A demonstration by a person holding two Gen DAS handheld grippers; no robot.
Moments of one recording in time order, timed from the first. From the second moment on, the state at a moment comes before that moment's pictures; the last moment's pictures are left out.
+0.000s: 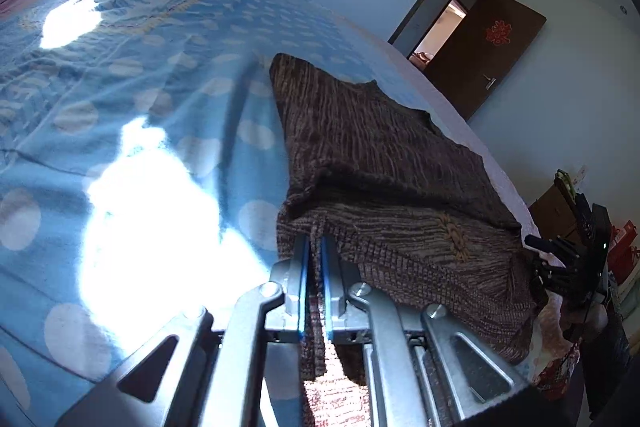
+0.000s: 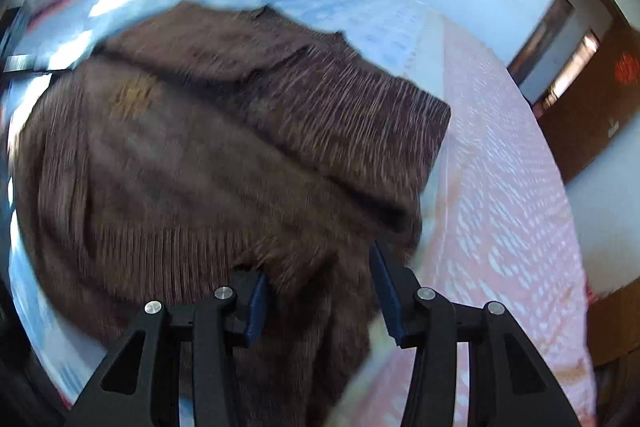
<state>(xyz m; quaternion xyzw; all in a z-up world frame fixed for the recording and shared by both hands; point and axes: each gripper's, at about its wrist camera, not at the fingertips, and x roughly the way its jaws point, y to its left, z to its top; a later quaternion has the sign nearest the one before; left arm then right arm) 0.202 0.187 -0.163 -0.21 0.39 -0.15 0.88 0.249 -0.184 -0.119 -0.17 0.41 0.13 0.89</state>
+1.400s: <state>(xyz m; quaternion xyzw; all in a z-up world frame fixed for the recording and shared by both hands) 0.201 0.153 -0.151 -0.11 0.39 -0.20 0.89 0.247 -0.186 -0.139 -0.06 0.44 0.13 0.89</state>
